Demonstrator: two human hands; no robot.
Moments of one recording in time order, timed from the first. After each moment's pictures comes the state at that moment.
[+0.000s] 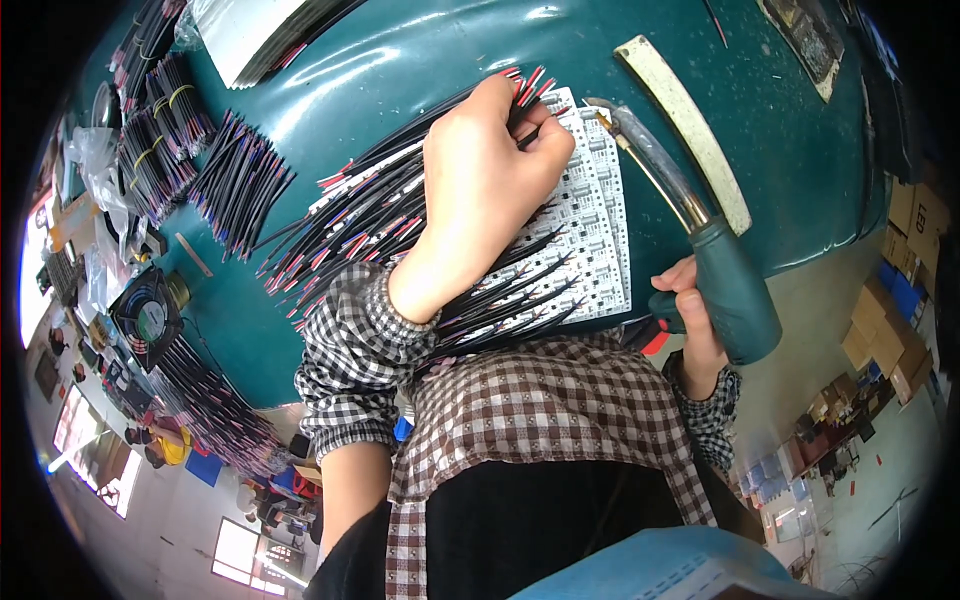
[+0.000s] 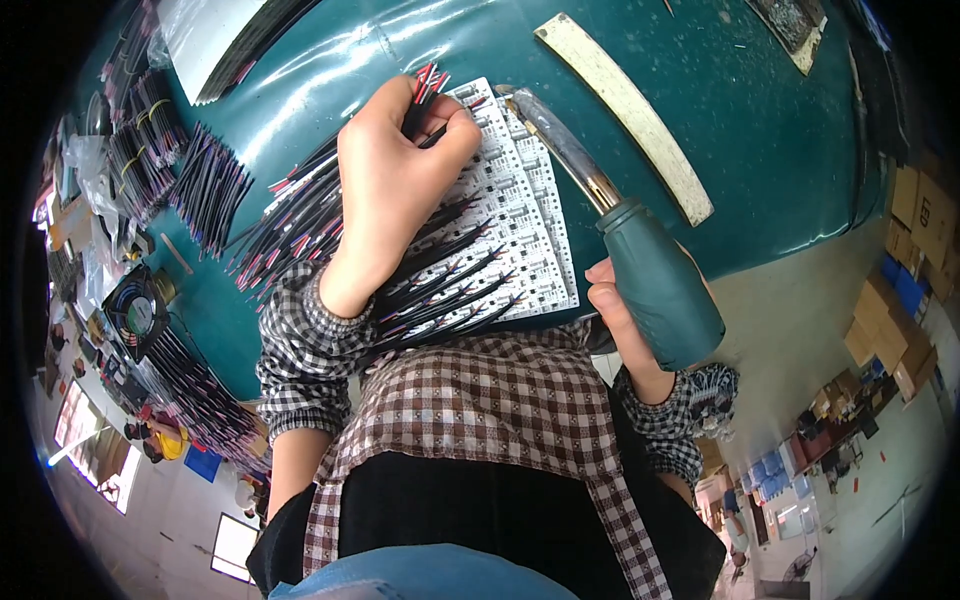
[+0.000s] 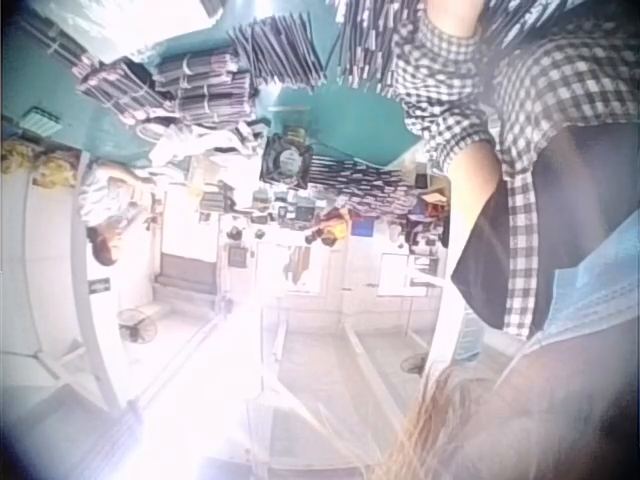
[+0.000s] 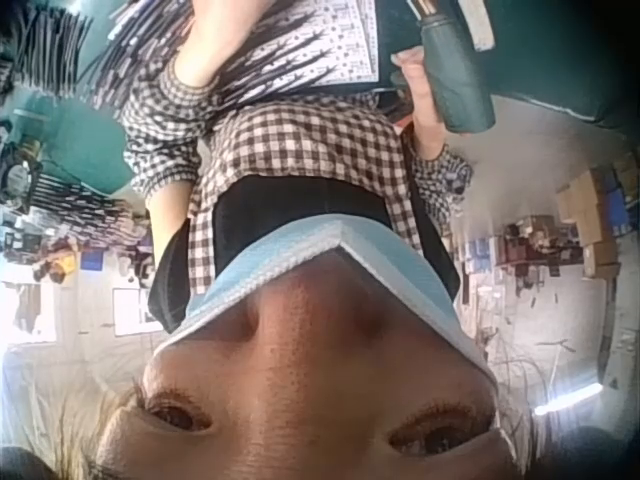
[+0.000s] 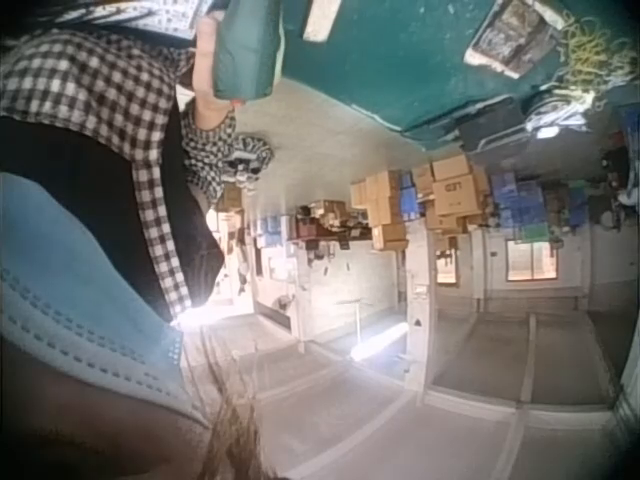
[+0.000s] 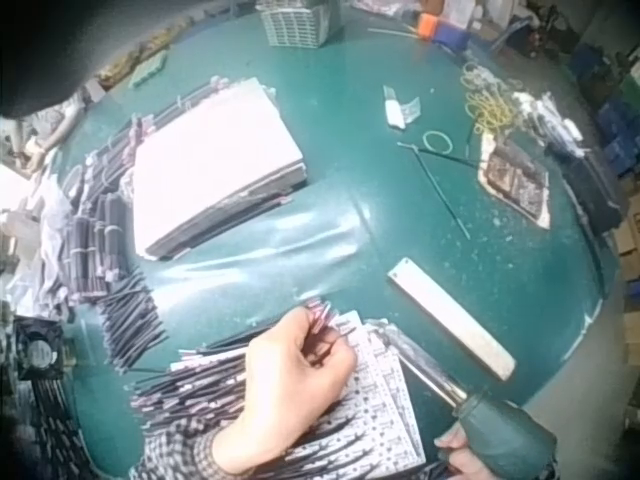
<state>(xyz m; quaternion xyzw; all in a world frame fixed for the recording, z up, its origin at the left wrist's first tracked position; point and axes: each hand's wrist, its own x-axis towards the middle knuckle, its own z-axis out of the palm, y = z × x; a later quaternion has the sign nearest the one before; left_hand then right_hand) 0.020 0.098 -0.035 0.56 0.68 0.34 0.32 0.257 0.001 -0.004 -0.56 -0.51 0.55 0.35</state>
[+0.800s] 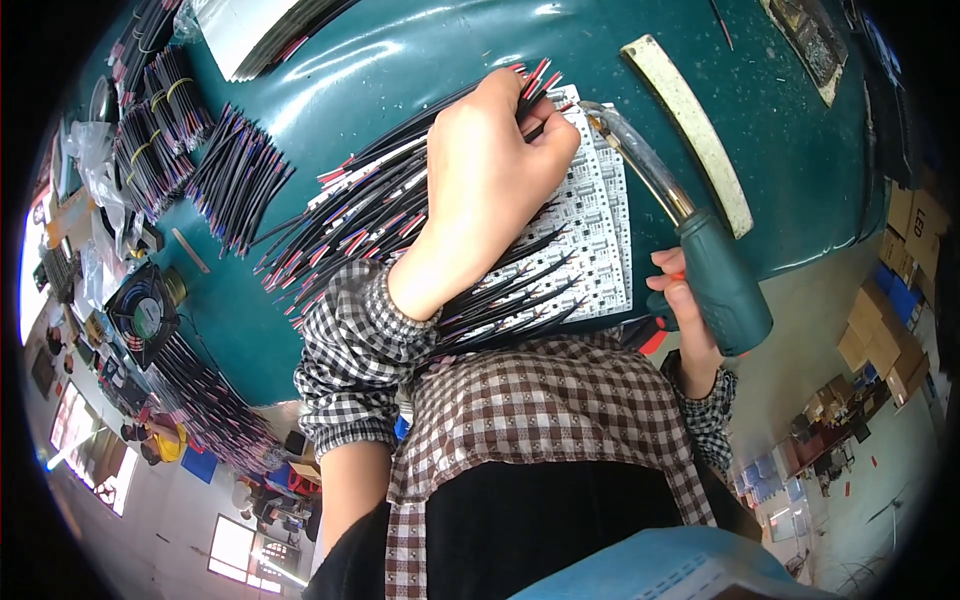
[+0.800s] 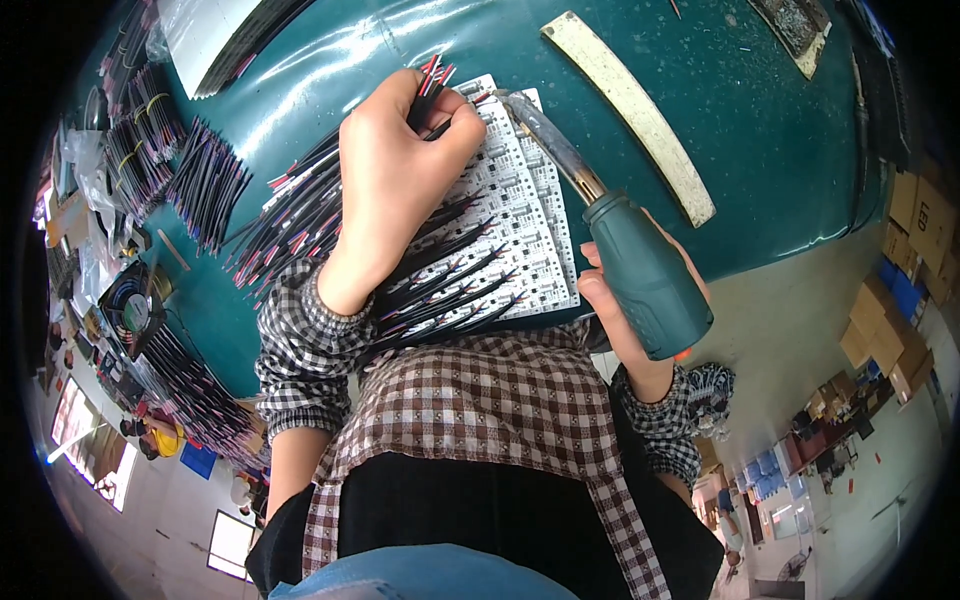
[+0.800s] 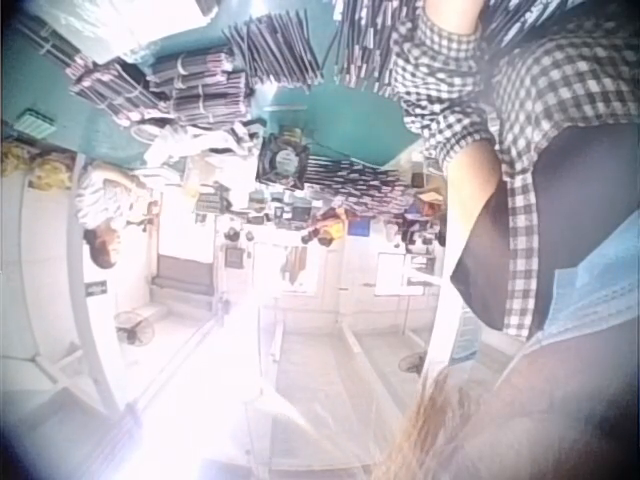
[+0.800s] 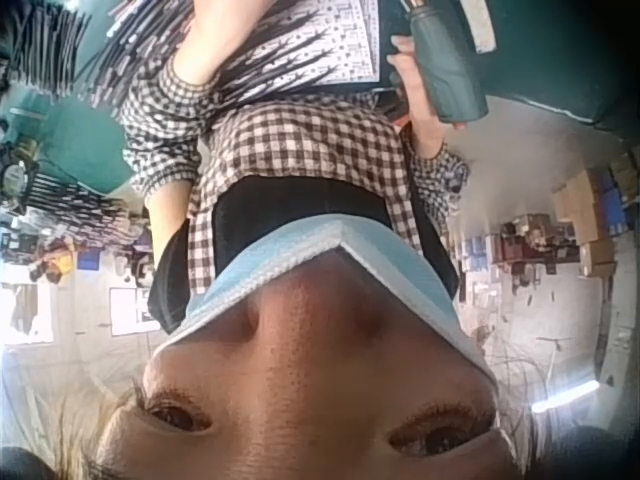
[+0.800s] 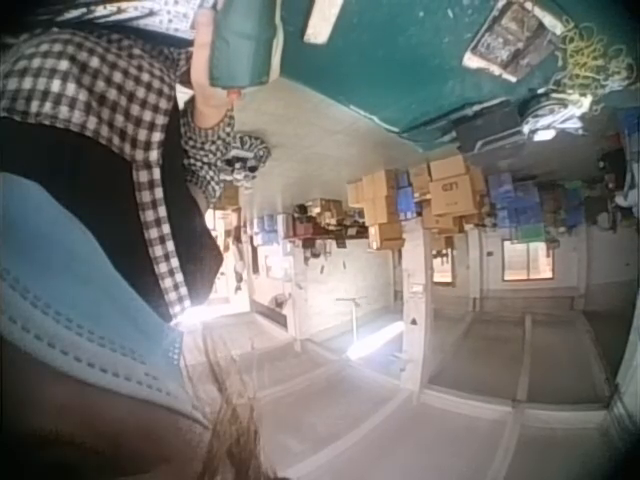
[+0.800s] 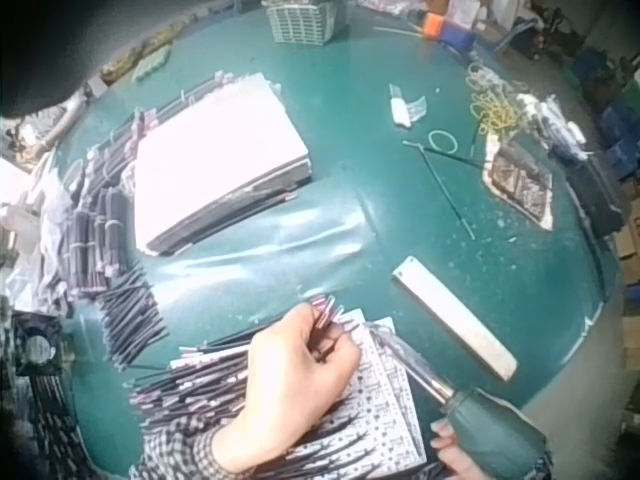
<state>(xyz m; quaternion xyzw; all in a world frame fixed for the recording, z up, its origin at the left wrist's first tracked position) 0.020 0.100 -0.036 0.56 0.69 0.33 0.30 0.245 0.005 -0.003 -0.59 -0.50 0.53 0.35</state>
